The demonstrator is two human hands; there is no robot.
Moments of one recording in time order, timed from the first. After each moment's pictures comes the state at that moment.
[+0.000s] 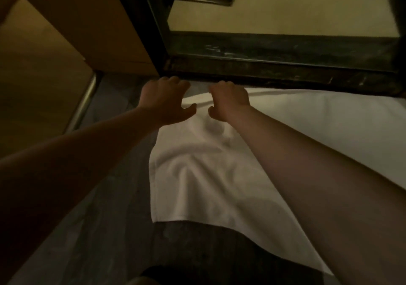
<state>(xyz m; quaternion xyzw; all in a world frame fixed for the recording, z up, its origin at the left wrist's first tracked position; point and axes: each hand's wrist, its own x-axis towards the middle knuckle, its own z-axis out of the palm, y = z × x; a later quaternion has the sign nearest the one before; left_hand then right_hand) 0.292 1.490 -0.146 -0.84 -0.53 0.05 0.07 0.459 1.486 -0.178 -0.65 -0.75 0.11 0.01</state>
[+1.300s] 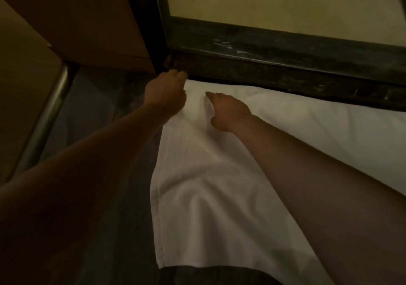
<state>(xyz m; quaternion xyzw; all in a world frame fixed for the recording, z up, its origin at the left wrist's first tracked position) 0.262 1.583 -0.233 -0.79 -0.61 -0.02 -0.07 0.422 1.543 -0.236 -0.64 -0.73 0.24 -0.08</state>
